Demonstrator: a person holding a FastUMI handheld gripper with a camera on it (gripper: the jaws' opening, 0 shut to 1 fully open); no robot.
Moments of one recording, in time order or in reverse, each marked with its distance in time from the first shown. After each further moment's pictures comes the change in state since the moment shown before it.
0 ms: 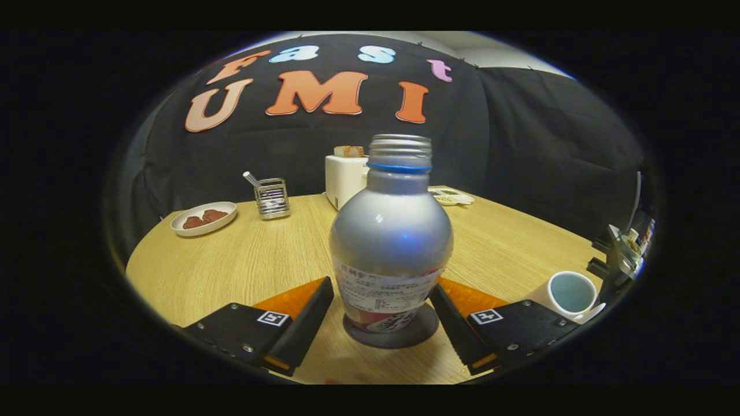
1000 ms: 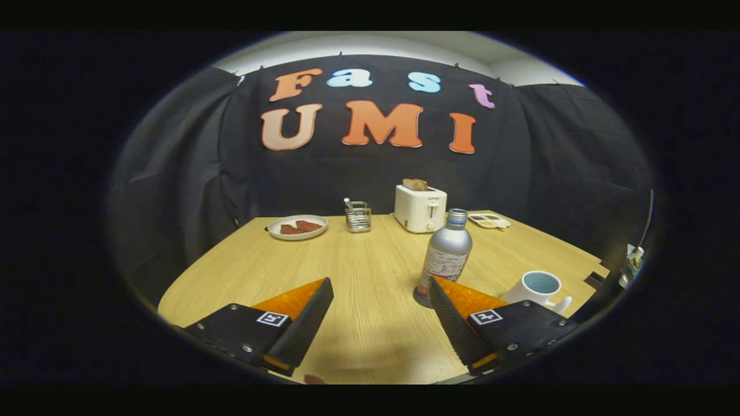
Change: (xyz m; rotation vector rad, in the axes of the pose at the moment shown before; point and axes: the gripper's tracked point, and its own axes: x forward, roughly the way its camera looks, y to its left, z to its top) arm -0.186 0.059 0.039 -0.044 -0.138 0.308
